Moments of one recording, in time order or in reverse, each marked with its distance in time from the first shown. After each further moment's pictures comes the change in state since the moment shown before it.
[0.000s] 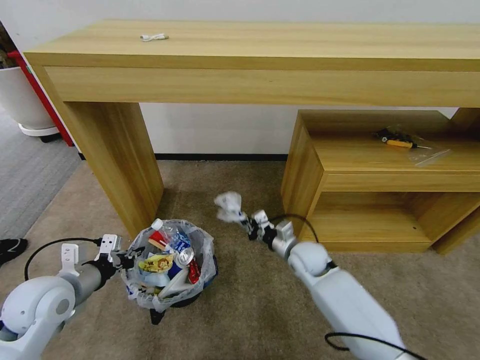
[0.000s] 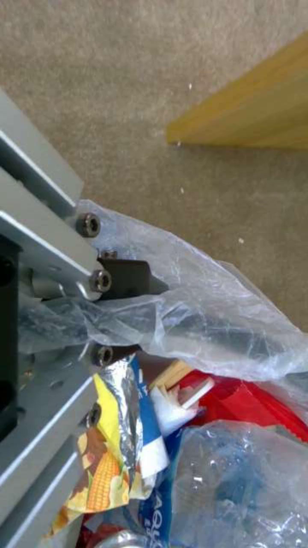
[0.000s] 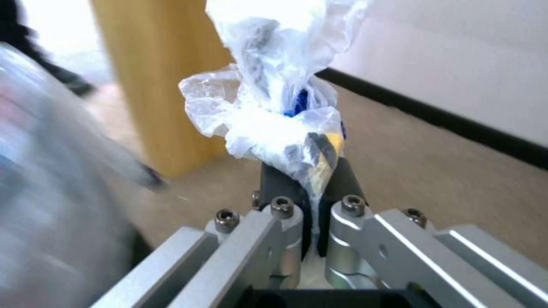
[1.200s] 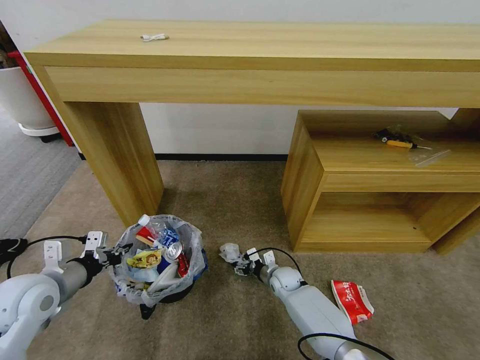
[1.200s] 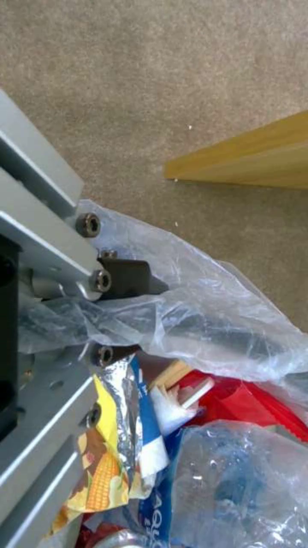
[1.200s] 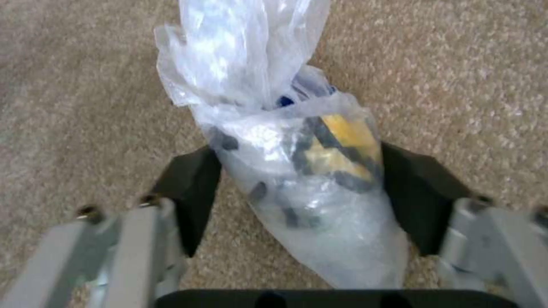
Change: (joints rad) left arm 0.013 0.010 -0.076 0.028 -0.044 0.000 0.007; right arm 0.055 0.242 -0.039 -0.678 -0.050 0.018 0.042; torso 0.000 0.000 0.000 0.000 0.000
